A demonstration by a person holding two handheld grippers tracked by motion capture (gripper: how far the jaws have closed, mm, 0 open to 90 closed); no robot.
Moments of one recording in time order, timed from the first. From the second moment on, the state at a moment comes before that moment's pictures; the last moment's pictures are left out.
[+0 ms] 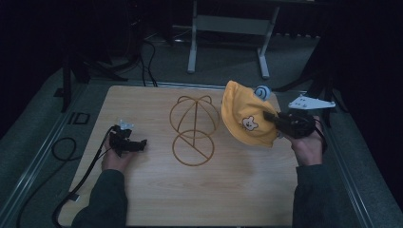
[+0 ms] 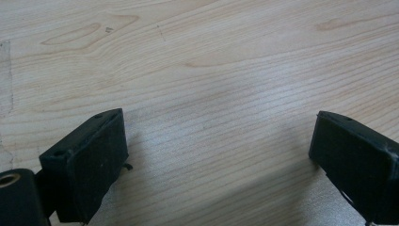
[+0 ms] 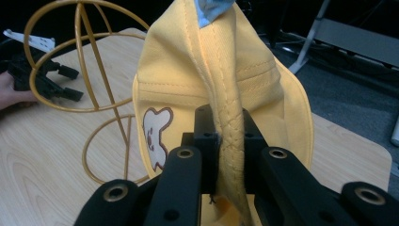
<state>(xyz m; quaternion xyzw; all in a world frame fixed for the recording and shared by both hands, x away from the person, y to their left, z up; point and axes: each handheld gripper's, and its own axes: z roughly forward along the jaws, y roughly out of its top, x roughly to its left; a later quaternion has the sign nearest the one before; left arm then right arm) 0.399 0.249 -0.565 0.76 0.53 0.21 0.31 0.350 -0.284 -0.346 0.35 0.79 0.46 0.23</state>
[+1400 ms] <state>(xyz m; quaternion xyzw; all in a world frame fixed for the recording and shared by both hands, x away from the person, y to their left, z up) 0.399 0.249 -0.565 0.76 0.53 0.21 0.31 0.348 -0.273 -0.317 0.30 0.78 0.51 0.20</state>
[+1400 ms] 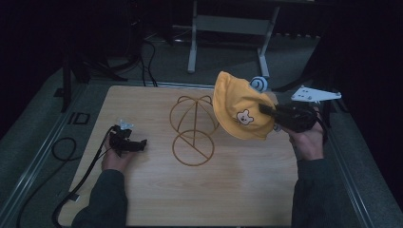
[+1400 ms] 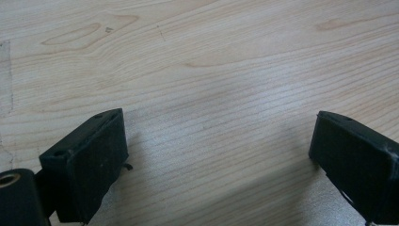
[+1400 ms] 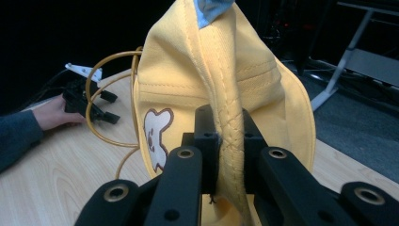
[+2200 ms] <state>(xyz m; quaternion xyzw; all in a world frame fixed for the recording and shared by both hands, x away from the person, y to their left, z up) 0.399 0.249 -0.565 0.76 0.53 0.21 0.31 0.353 -0.250 -0.306 0.26 0.79 0.52 0.18</state>
